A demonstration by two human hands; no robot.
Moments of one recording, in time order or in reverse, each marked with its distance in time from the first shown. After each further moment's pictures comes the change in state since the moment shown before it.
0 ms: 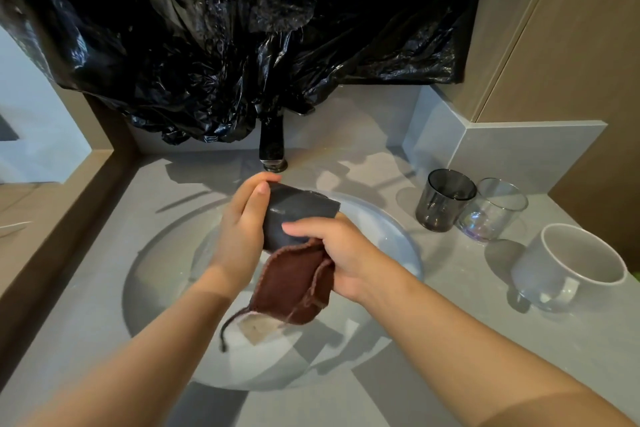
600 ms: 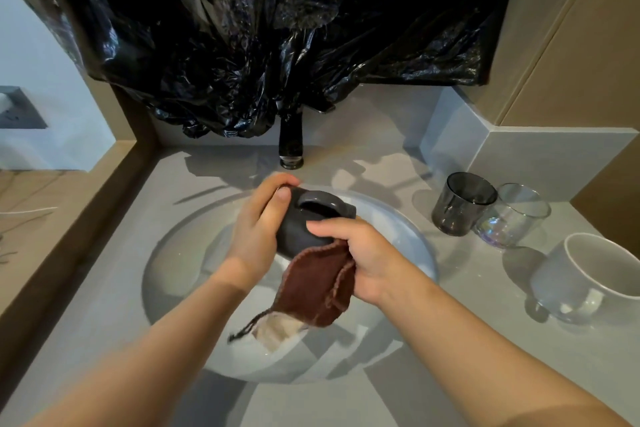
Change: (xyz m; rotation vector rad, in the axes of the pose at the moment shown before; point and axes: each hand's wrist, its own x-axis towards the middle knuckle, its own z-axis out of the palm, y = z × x) left_hand -0.008 0.006 -0.006 0.092 -0.089 0.043; right_hand -0.006 -0.003 -0.004 0.121 -0.081 0.125
